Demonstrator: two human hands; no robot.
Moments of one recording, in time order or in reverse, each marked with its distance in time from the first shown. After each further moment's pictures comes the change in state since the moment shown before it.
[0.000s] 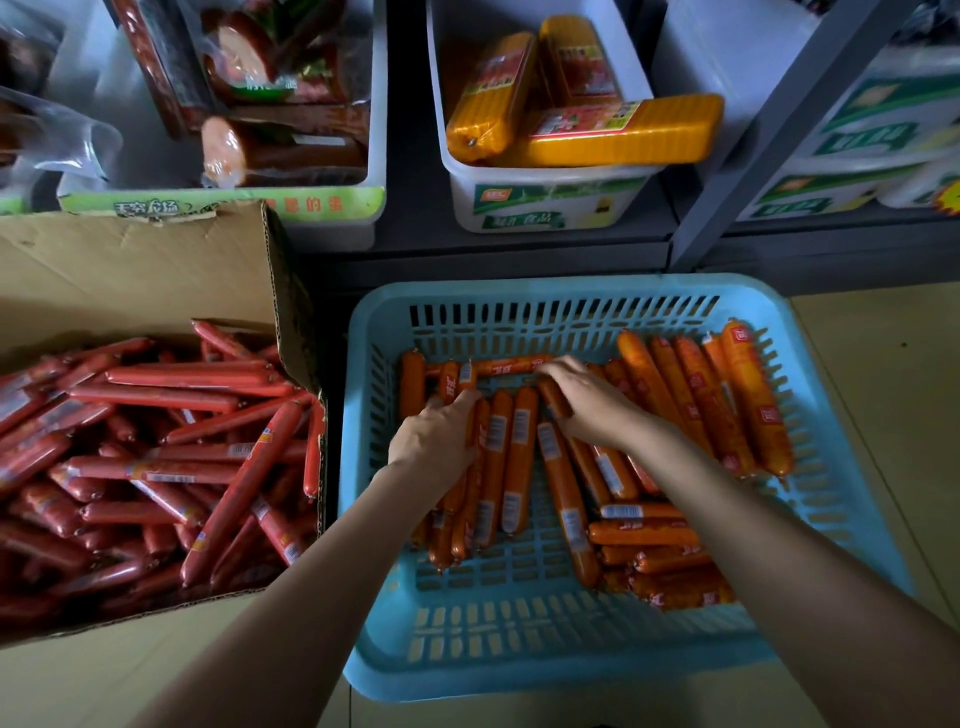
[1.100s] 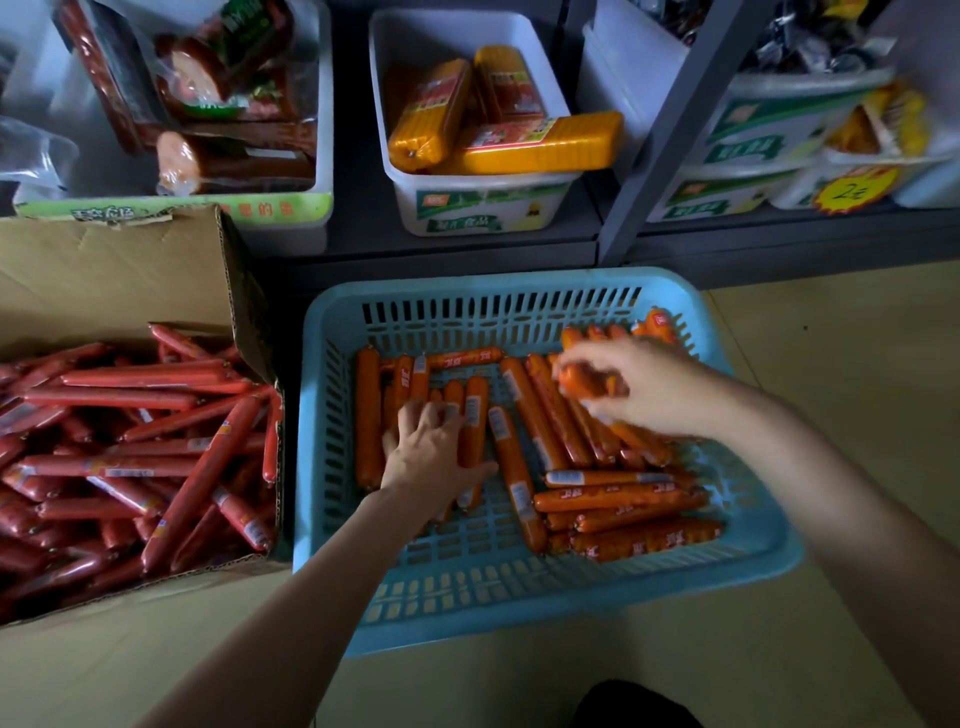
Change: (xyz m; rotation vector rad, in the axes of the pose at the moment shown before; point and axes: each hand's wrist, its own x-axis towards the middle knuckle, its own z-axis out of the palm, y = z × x) left_hand -0.036 0.037 0.022 -0.040 0.021 0.046; right_hand -0.130 -0.004 -0.085 0.037 0.081 -0.090
